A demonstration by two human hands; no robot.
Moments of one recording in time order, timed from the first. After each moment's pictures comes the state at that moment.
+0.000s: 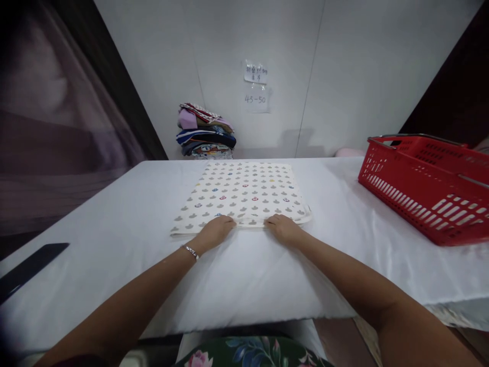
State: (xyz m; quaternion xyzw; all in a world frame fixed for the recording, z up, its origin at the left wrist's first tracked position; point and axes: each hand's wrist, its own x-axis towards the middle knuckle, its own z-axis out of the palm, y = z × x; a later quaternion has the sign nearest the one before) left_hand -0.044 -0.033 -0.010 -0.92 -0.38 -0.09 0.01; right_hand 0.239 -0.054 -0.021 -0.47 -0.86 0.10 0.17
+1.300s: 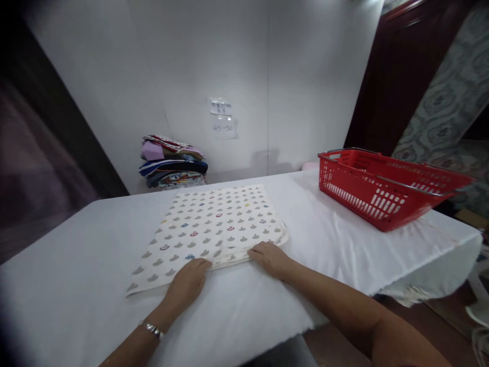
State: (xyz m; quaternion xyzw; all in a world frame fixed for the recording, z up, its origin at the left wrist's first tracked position) left_hand -0.049 -0.068 -0.027 -0.90 -0.41 -0.14 0.05; right_hand 0.249 -0.099 -0.019 -0.43 -0.89 -0.01 0.17
